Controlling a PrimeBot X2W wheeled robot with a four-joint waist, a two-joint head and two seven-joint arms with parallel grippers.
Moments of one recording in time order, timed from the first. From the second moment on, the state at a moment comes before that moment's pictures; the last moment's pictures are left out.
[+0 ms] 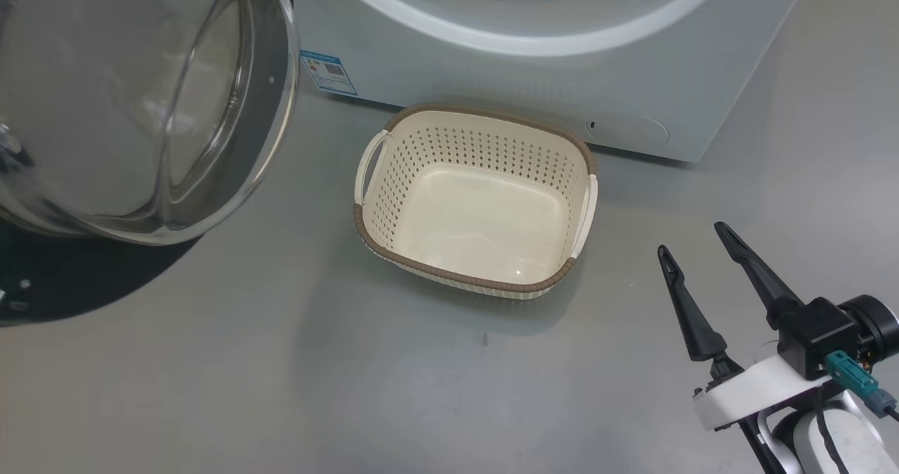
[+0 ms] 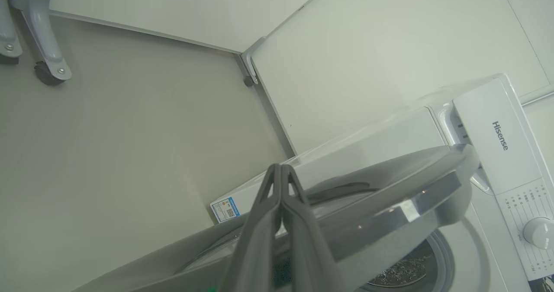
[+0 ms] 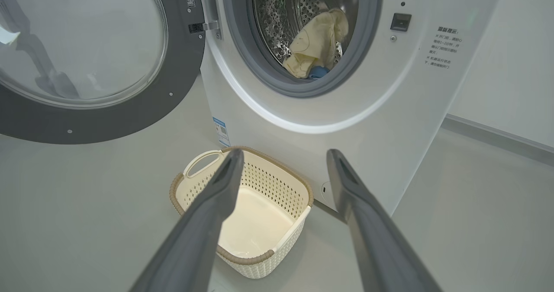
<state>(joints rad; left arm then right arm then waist) -0.54 0.63 0.20 0.47 -1.70 0.02 0.42 0.00 -0.25 0.23 -0.12 0.21 0.07 -0.11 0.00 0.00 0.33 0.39</state>
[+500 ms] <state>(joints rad) -0.46 0.58 0.19 0.37 -1.79 -0.08 0.58 0.01 -0.22 0.23 -0.10 0.22 0.06 -0.14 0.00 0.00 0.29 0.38</state>
